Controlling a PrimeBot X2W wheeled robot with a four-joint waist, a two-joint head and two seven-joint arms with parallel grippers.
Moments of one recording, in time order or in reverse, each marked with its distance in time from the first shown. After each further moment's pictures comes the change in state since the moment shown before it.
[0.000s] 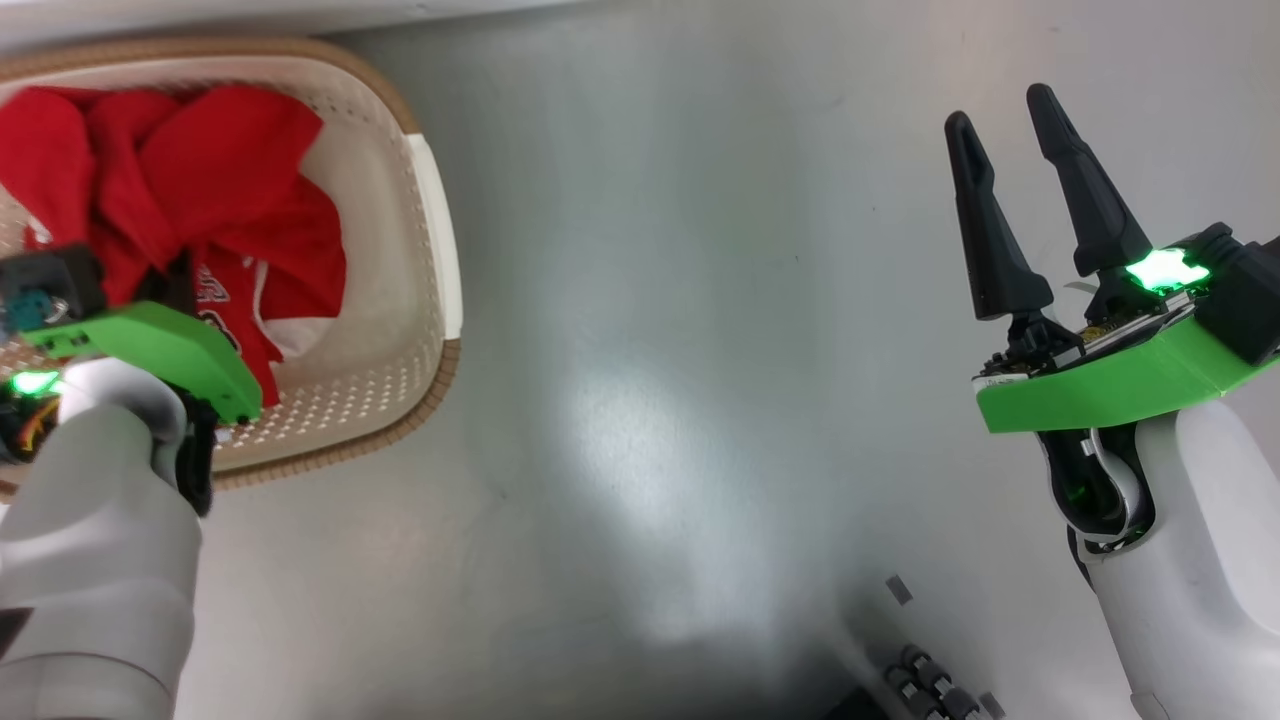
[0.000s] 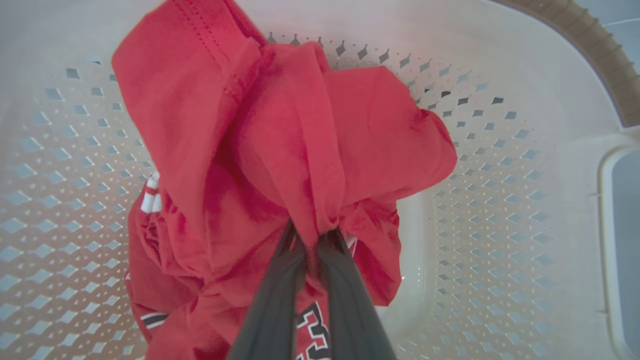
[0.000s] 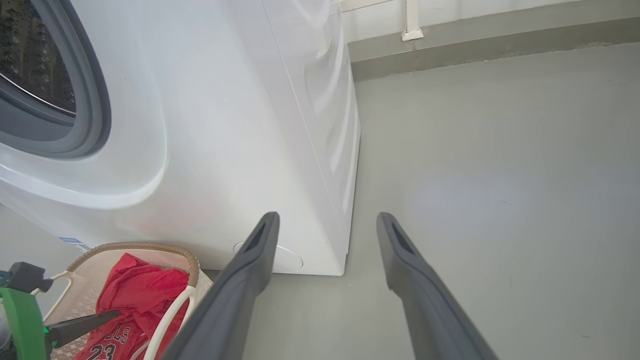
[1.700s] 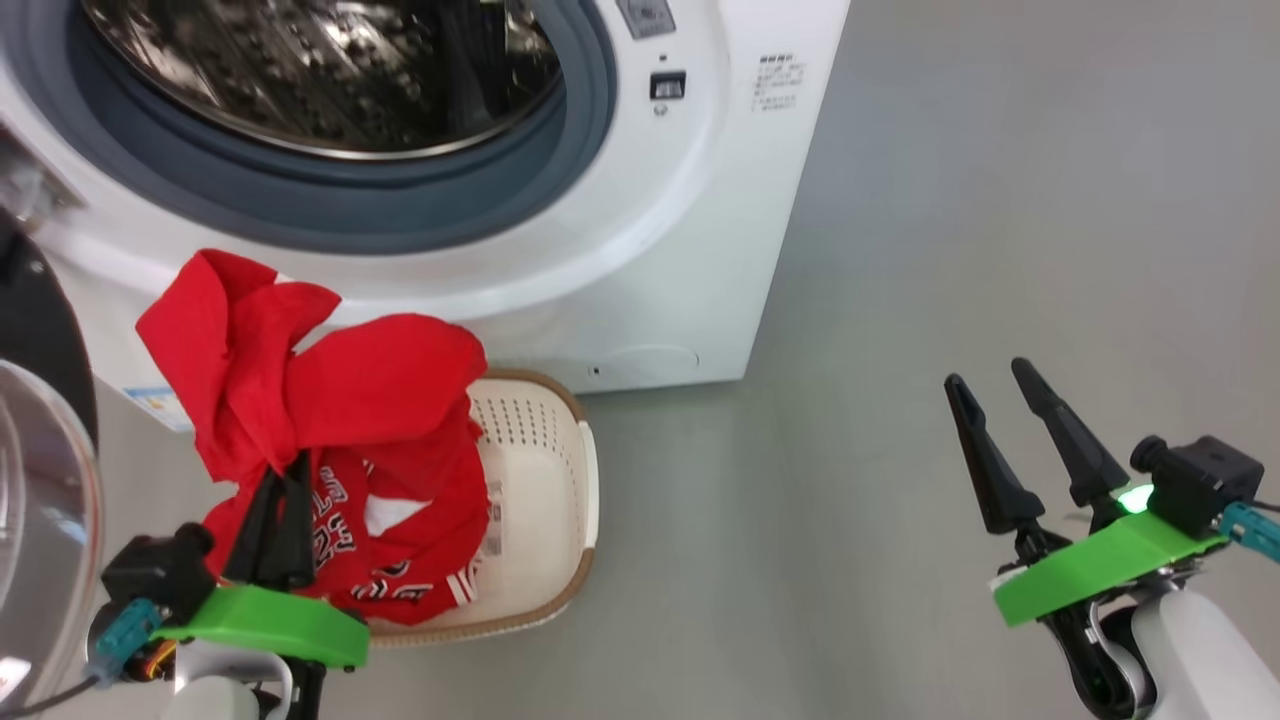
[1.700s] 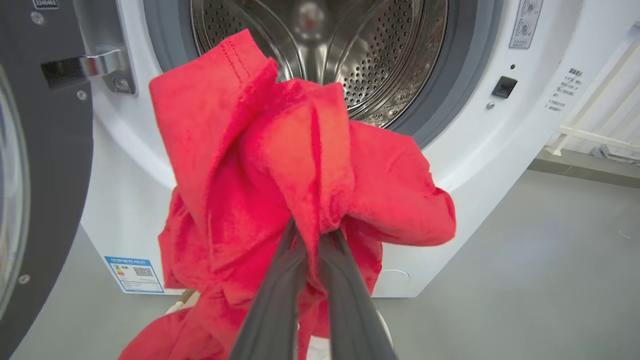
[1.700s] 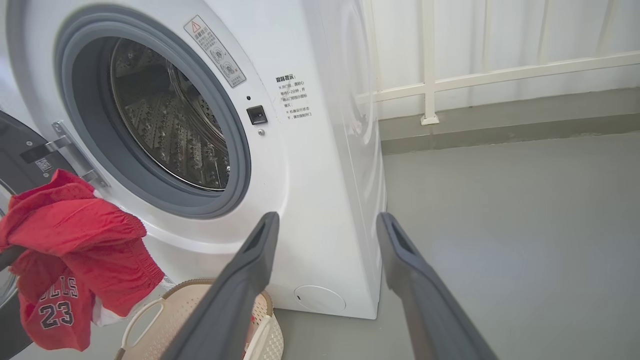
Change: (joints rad) left arm 0.752 -0.089 -0.004 -0.890 -0.088 -0.008 -0.019; right arm 0.283 -0.058 0.015 0.130 0.029 0.000 0.000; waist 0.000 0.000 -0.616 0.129
